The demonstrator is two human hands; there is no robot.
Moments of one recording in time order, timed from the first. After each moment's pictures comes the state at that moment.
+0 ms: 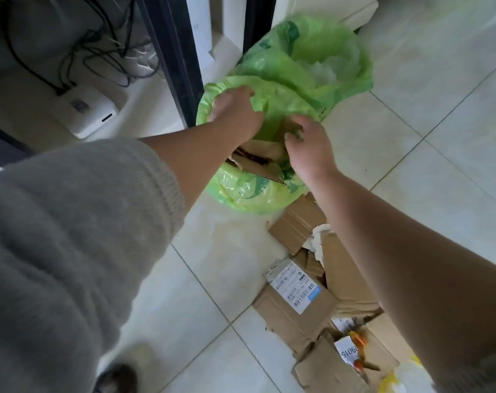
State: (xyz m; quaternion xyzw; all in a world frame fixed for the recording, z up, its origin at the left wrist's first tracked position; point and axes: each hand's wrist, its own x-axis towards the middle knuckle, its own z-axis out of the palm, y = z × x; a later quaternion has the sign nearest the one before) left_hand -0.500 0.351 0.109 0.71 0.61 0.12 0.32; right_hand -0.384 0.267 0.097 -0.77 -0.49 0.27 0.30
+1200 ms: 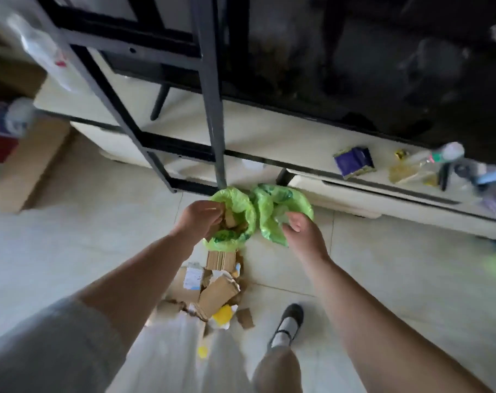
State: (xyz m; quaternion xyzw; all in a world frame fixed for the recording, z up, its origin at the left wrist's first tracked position) left_hand -0.401 0.276 0.576 0.05 0.77 0.38 0.51; right_hand -0.214 0.372 0.569 -0.60 -0.63 0.49 0.02
